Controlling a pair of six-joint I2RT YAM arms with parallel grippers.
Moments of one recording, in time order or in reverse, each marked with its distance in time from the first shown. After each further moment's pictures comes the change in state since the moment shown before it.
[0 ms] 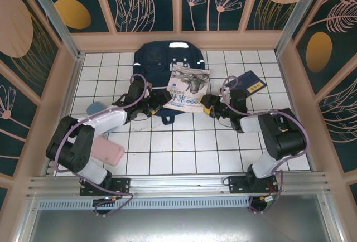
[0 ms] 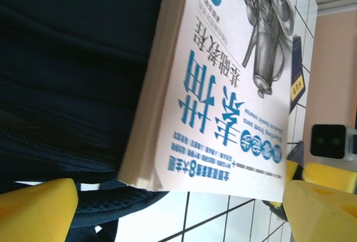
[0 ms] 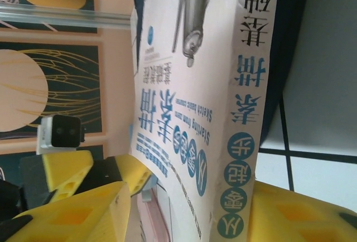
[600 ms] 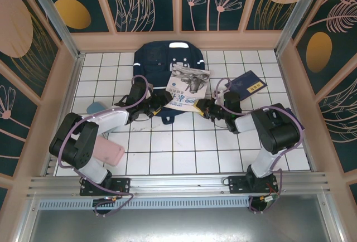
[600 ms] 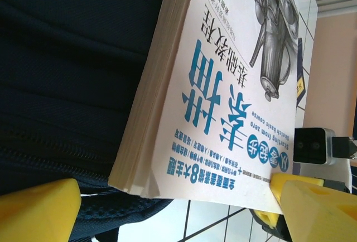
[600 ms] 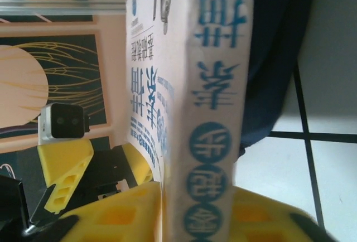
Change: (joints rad) left arm -0.003 0.045 -0.015 0.064 0.003 -0.022; right arm 0.060 0.073 0.011 0.079 0.000 0.108
